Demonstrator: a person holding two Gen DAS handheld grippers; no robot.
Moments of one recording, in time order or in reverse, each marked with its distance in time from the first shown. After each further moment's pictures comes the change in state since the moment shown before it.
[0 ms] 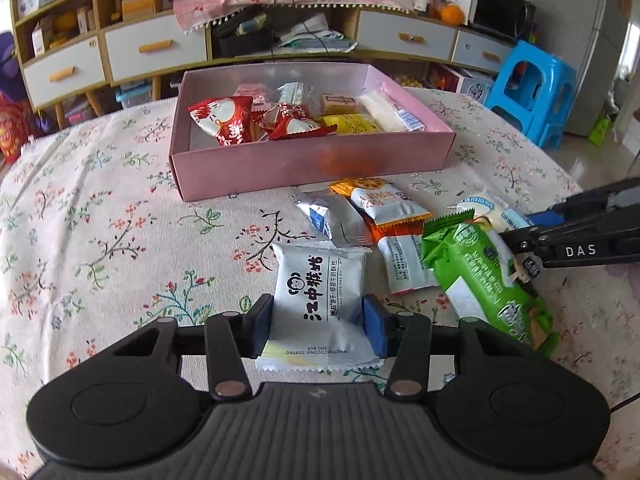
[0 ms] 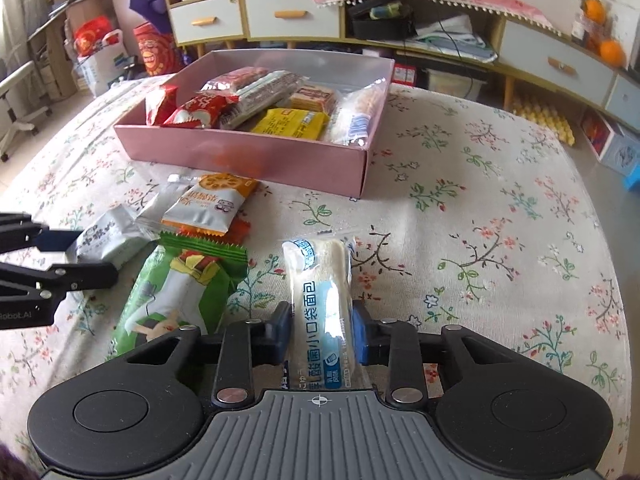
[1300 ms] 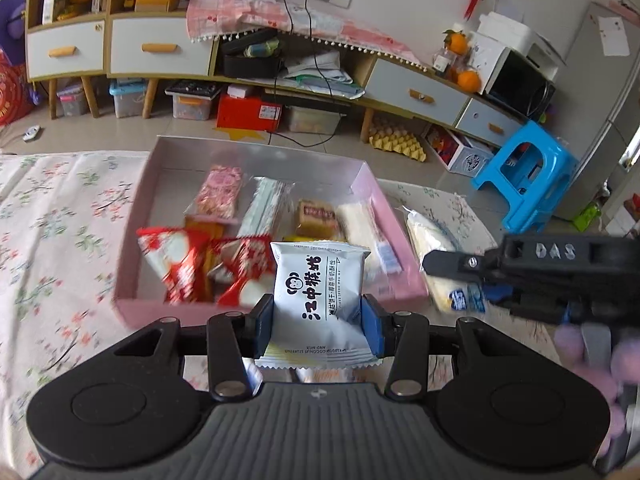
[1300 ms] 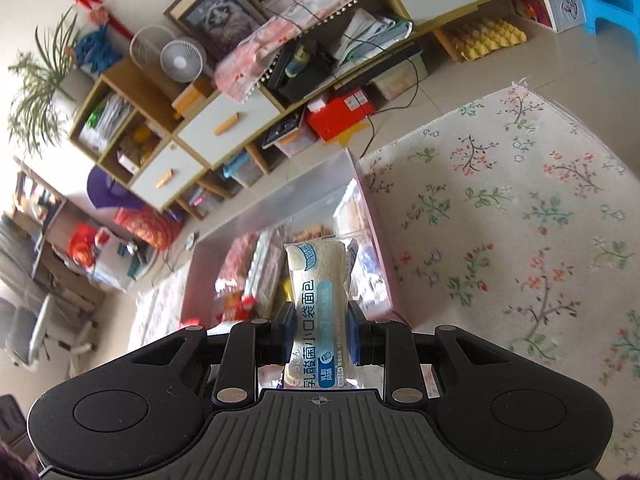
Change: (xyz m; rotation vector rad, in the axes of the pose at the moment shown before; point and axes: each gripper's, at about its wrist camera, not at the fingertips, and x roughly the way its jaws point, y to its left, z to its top) left arm 0.032 0.005 0.104 -0.205 -0.058 -0.109; right arm -0.002 -0.045 0.082 0.635 -0.162 0.215
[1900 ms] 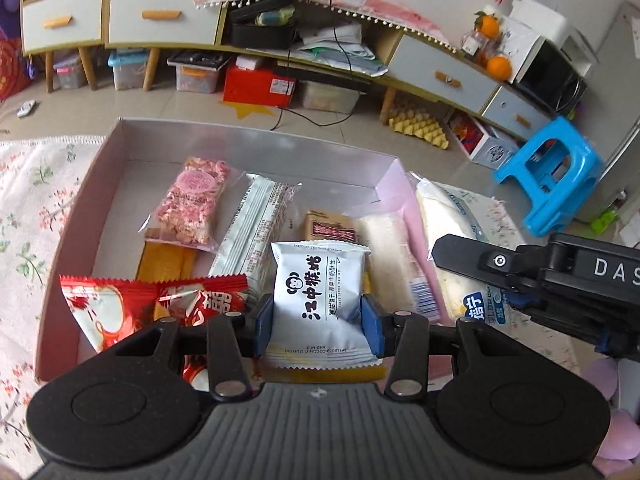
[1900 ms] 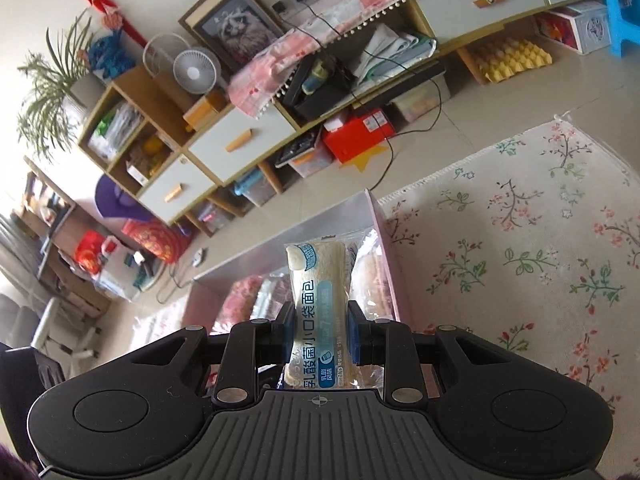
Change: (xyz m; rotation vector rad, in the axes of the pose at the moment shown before) left arm 0.053 0.006 0.016 -0.029 0.069 0.039; right arm 0.044 0.004 0.031 -0.065 -0.027 0.034
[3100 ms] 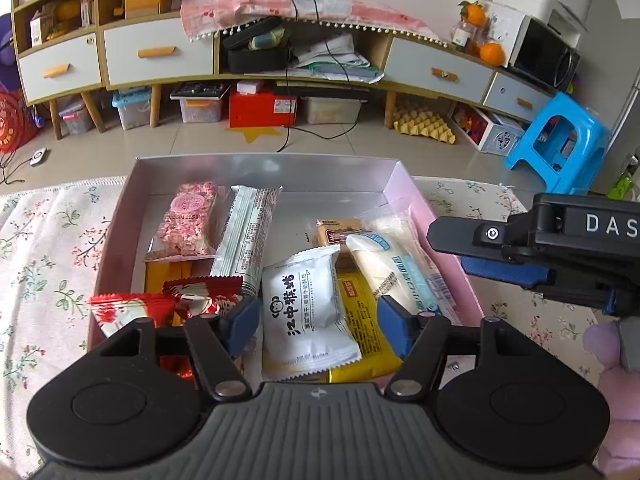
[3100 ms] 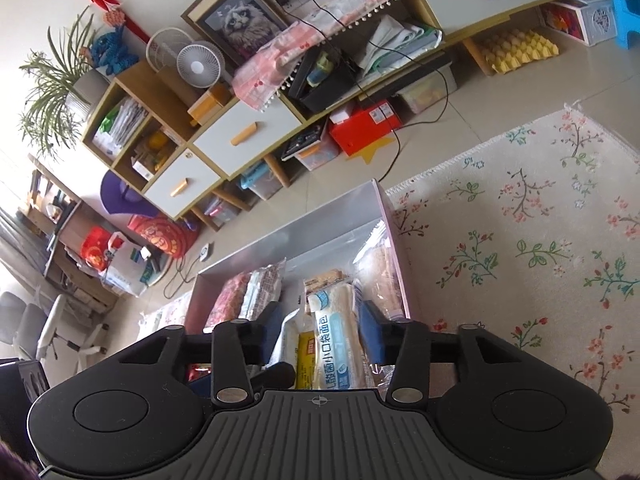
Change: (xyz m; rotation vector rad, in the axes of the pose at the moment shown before) left arm -0.015 -0.007 0.002 0.128 -0.042 0.062; right arm -0.005 0.001 -0.001 -0.003 0.009 0.016
